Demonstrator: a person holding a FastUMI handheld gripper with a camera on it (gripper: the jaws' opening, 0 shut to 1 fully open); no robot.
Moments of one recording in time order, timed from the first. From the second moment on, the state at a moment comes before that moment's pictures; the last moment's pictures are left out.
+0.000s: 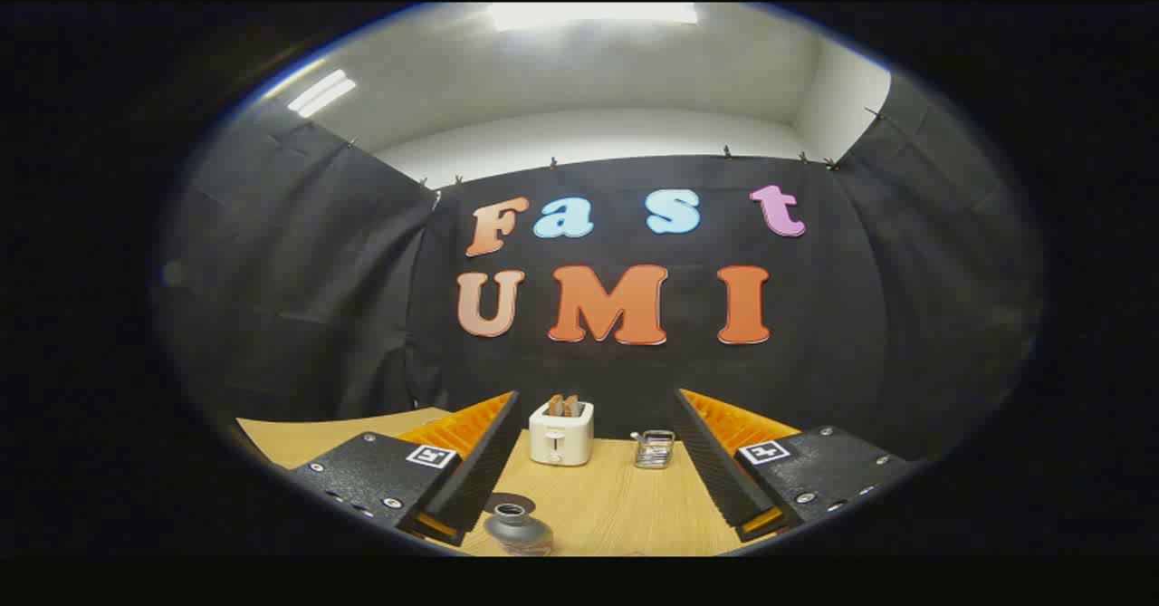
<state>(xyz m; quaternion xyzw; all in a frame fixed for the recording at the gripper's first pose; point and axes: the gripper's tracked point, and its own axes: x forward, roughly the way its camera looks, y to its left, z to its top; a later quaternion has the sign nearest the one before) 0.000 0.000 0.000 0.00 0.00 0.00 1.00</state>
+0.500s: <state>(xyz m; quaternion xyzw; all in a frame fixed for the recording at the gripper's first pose) 0.003 0.006 -0.013 -0.01 0.02 0.00 1.00</state>
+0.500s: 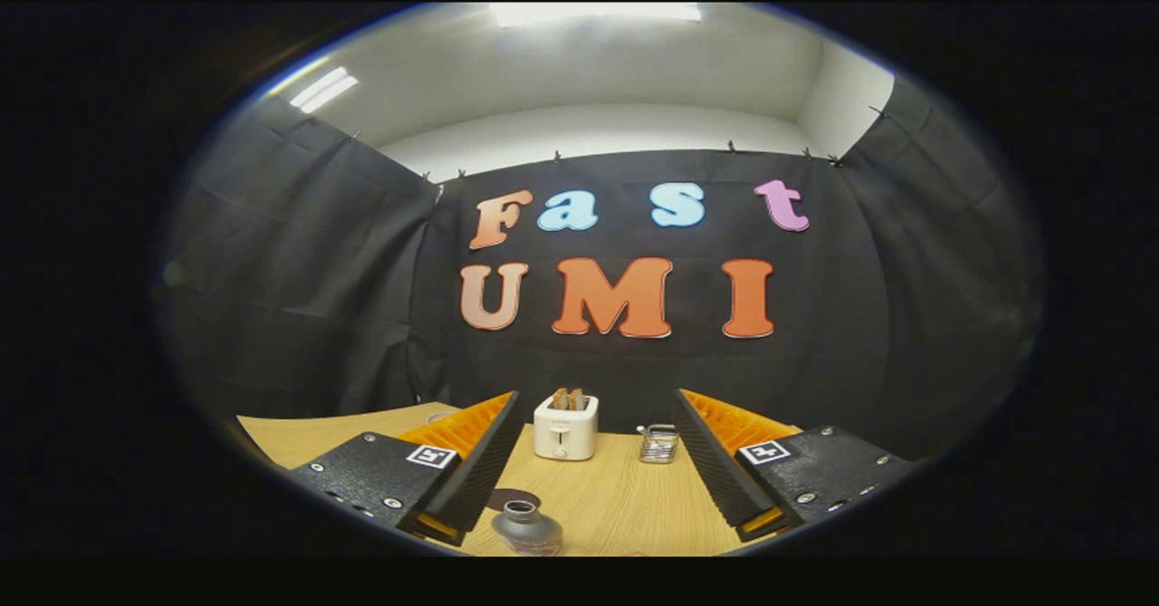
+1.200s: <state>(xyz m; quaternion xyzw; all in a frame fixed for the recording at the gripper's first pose) 0.003 0.018 -0.059 0.01 0.05 0.00 1.00</state>
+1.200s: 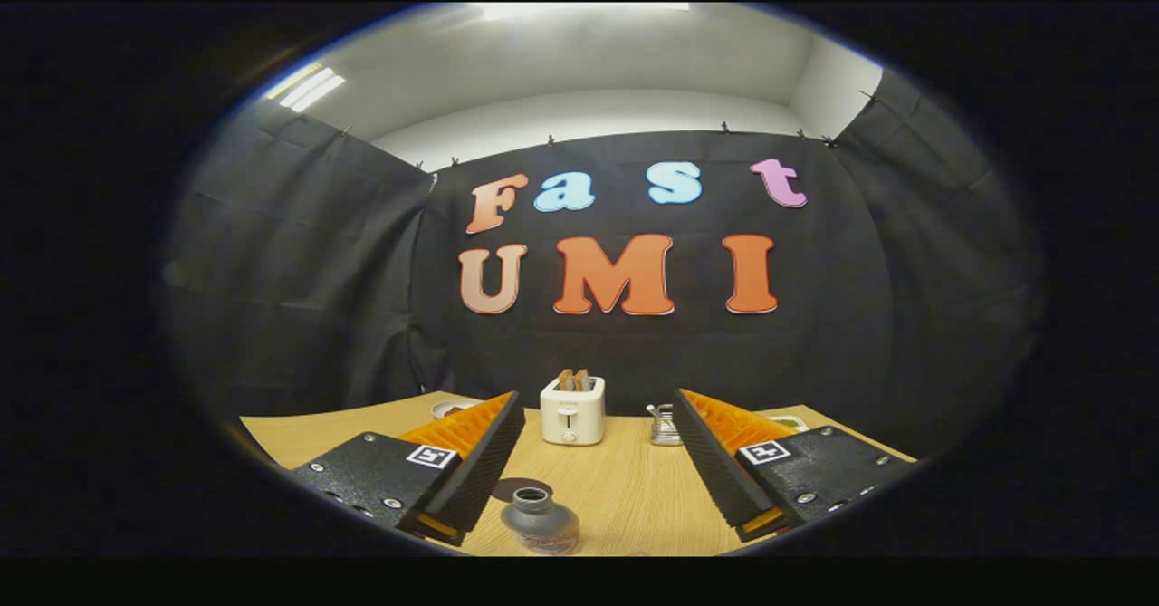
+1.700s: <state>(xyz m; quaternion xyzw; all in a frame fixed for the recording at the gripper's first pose) -0.012 0.049 -0.115 0.04 0.10 0.05 0.99</state>
